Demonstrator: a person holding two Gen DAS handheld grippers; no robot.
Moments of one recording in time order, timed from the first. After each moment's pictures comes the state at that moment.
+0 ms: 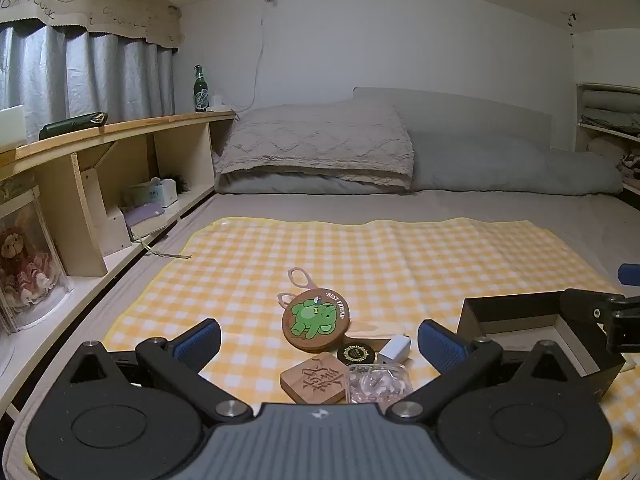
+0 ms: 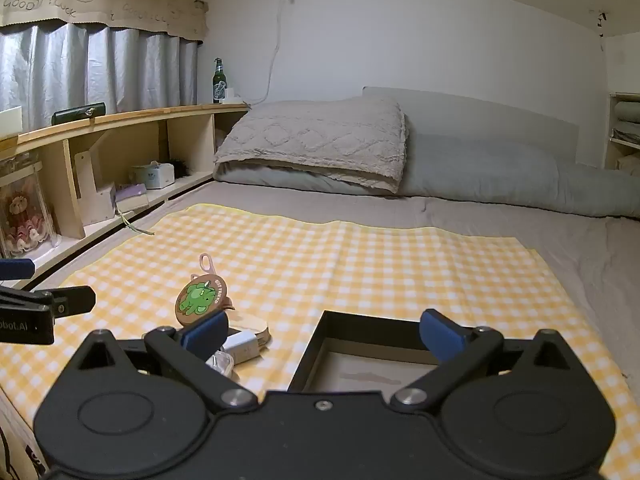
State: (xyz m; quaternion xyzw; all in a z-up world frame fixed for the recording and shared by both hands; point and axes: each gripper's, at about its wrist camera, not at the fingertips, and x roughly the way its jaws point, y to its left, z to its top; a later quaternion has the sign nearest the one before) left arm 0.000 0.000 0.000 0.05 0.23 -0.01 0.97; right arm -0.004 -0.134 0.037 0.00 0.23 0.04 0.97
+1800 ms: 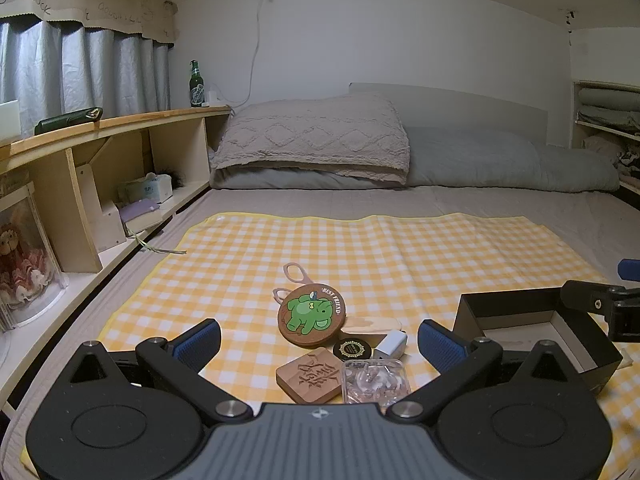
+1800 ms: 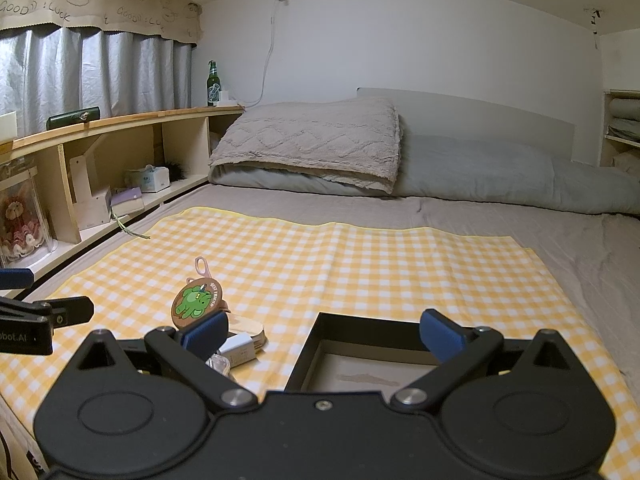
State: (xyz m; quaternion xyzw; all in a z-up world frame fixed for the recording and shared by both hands) left arm 0.002 -0.004 -0.007 0.04 0.23 -0.01 0.97; right arm -0.006 -0.136 0.037 0.01 0.23 0.04 0.97
